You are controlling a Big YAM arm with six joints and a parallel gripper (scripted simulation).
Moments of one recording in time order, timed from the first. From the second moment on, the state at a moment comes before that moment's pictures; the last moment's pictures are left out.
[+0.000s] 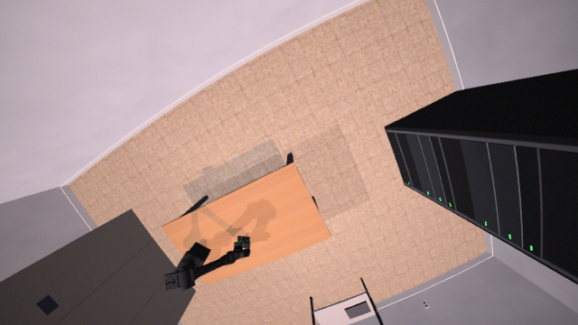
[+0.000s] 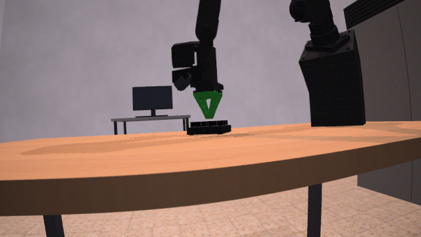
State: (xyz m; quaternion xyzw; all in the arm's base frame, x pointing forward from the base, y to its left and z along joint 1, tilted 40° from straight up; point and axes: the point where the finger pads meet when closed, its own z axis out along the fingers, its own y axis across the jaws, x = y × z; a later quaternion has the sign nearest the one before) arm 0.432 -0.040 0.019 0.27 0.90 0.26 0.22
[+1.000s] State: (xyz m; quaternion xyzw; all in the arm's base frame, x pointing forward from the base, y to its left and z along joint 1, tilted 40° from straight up) arm 0.431 -0.039 0.018 0.27 0.90 0.26 0.22
